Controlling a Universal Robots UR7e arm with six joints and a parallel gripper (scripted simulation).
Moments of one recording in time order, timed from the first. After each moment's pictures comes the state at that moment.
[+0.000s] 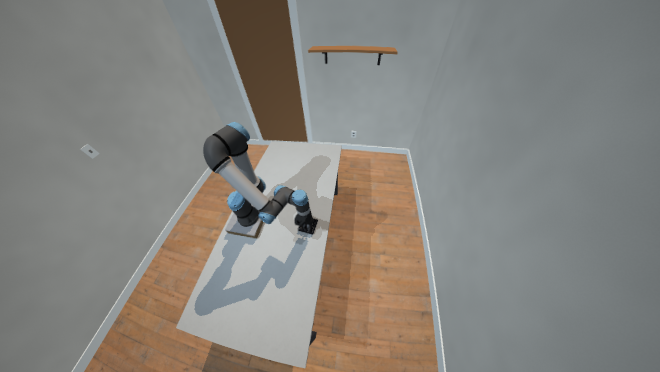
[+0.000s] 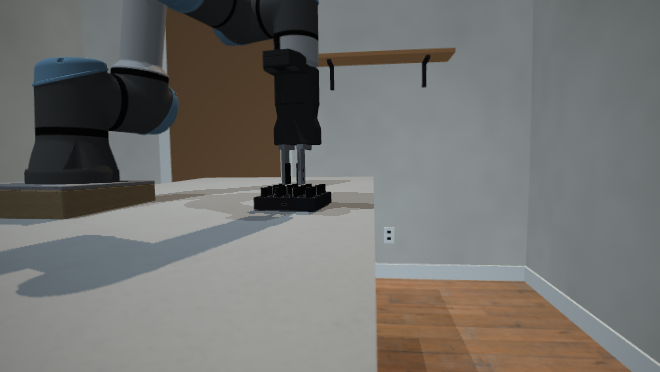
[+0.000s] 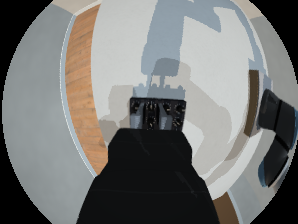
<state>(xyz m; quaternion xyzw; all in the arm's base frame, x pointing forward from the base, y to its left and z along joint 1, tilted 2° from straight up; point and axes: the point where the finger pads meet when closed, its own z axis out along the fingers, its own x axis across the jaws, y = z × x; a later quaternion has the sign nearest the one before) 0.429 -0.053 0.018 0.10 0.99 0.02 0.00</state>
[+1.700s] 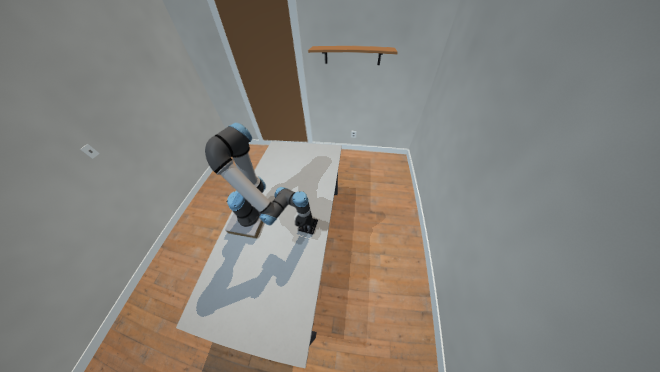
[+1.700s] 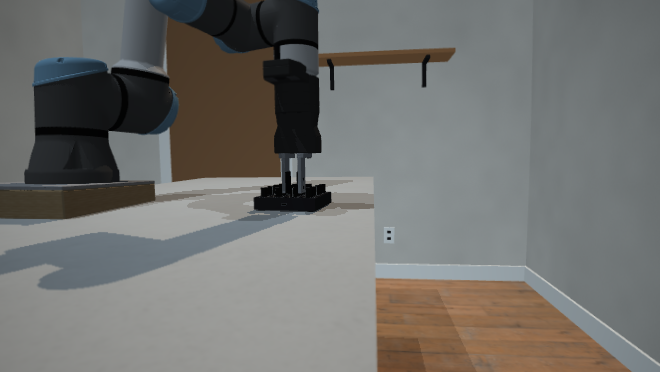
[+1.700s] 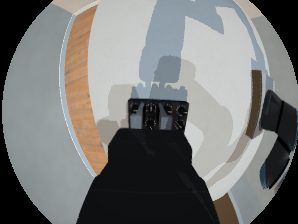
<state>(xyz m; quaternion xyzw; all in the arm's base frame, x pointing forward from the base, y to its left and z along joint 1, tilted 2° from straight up) 0.429 -0.052 0.004 0.10 0.99 0.02 0.00</state>
